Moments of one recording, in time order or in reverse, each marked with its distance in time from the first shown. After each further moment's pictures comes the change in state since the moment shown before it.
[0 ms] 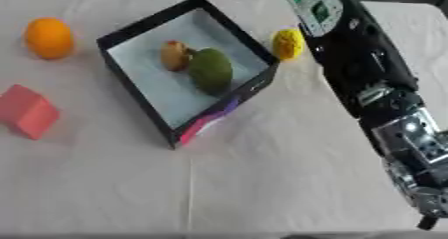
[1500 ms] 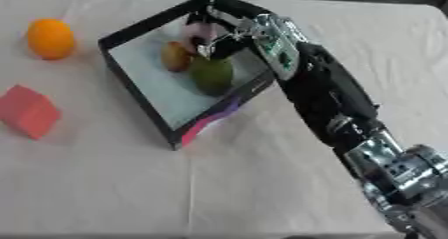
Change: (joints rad) left arm 0.015 -0.018 0.009 -0.005 -0.004 -0.001 -0.022; right arm 0.078 0.067 0.039 0.133 0.221 -0.048 0.039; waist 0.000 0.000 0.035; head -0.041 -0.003
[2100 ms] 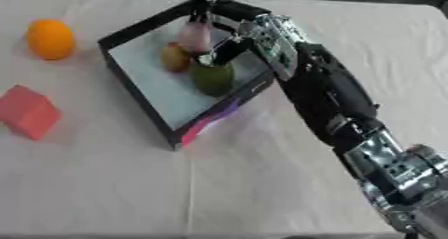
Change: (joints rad) left arm 0.000 0.000 -0.006 0.000 -0.001 0.001 -0.013; right arm -0.001 -0.001 -0.010 -0.022 0.050 -0.044 0.049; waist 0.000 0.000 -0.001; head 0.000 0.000
